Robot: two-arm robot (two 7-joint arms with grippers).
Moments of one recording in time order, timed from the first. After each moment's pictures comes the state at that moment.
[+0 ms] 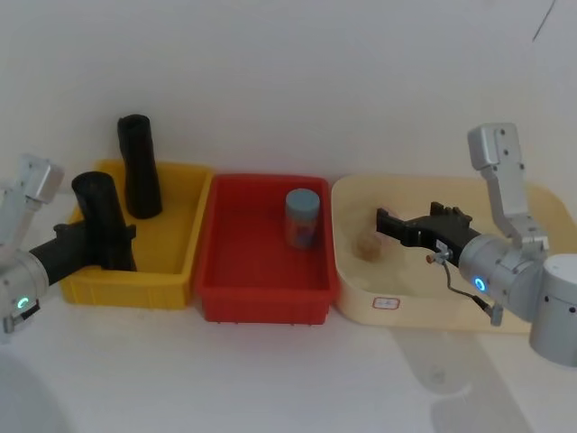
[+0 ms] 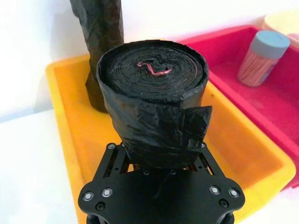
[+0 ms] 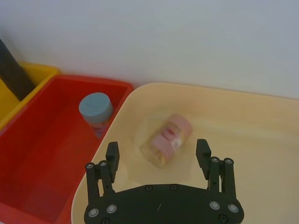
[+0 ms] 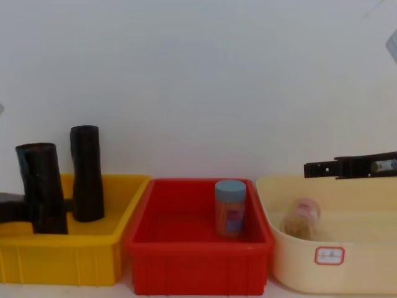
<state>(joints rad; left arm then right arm) -0.44 0.47 0.34 -1.15 -0.48 0.13 -0.44 0.34 0.26 -0.27 -1.53 0.37 0.57 0.08</state>
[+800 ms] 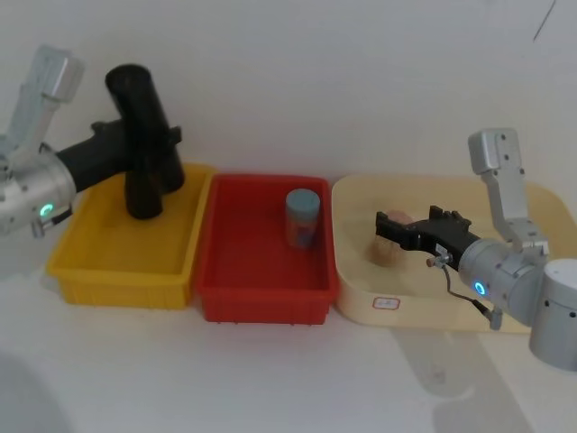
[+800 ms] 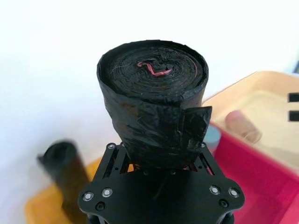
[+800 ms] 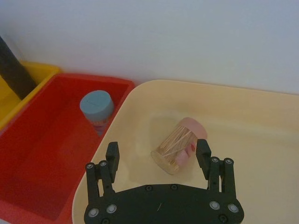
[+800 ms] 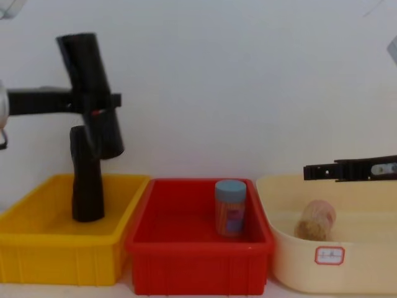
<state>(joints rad) -0.61 0.44 0.36 -1.24 -0.50 0.13 -0.56 0.33 0.26 -0.27 -1.53 0.37 0.56 0.09</state>
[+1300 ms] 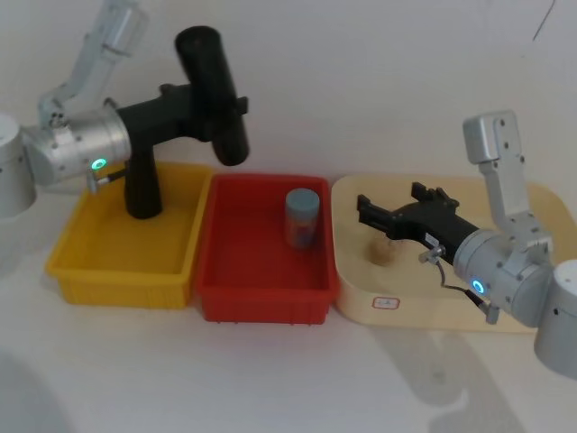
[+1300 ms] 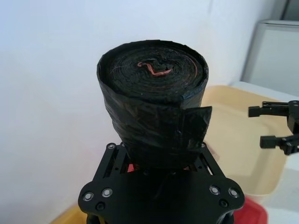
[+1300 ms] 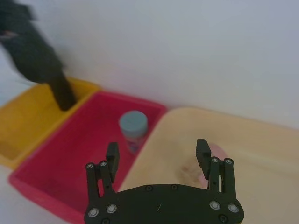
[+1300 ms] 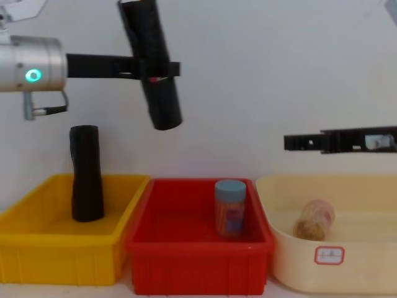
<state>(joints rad) -0.80 0.35 0.46 -1.10 -0.50 0.13 -0.72 0.29 0.29 -0.29 -1.65 0.36 0.50 0.16</state>
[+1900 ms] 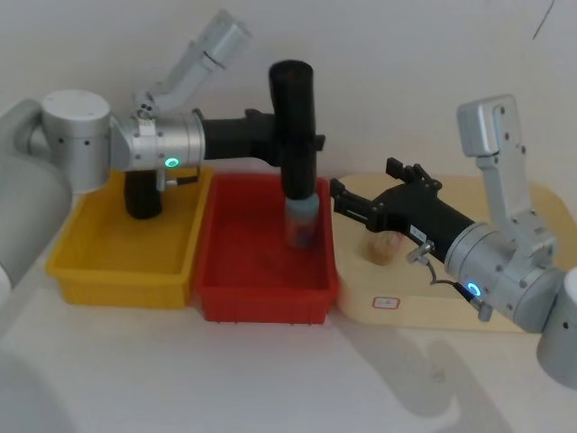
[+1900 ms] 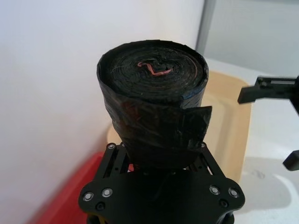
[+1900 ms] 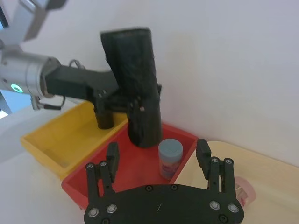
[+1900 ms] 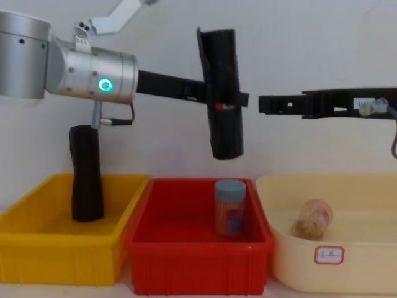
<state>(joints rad) -1.00 0.20 0.63 -0.81 -0.47 0.15 -0.91 0.25 0.32 -0.32 -1.79 0.36 0.44 0.22</state>
